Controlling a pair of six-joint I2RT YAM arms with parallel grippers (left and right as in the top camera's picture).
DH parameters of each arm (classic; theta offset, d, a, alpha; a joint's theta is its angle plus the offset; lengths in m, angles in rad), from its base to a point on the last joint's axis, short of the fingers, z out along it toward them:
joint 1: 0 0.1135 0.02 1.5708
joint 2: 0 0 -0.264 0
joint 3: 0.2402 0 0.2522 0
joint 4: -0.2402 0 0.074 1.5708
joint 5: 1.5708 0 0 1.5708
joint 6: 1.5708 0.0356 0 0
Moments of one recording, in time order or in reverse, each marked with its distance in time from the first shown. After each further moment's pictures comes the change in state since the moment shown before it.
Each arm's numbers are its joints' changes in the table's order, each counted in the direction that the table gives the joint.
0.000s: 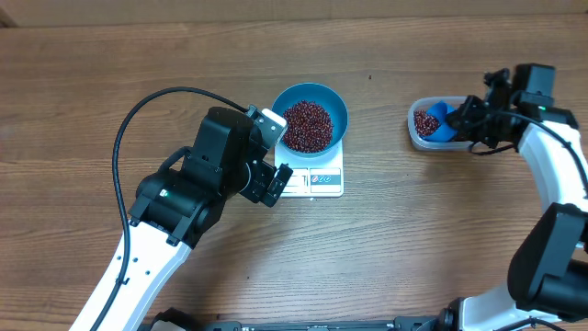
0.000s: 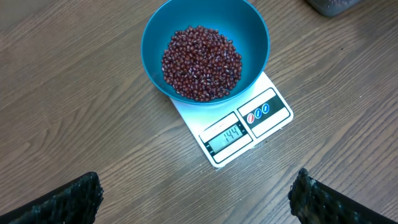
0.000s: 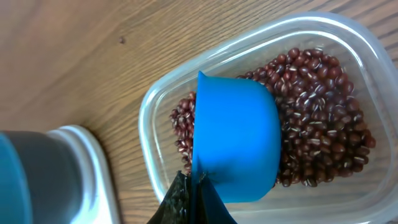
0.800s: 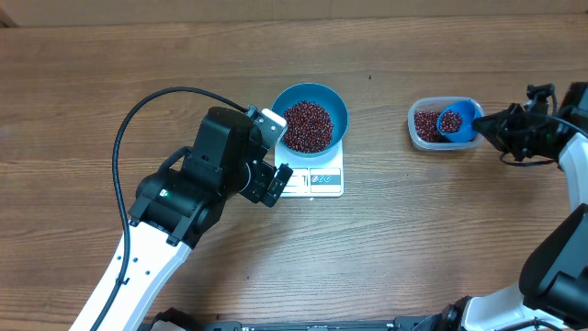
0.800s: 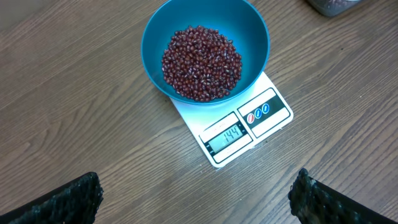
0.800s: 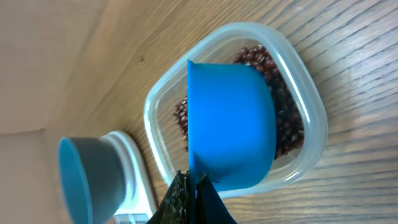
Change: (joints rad) left arm 0.000 0.000 0.000 0.000 0.000 0.000; right arm -0.223 0.000 0.000 -0.078 -0.262 -0.024
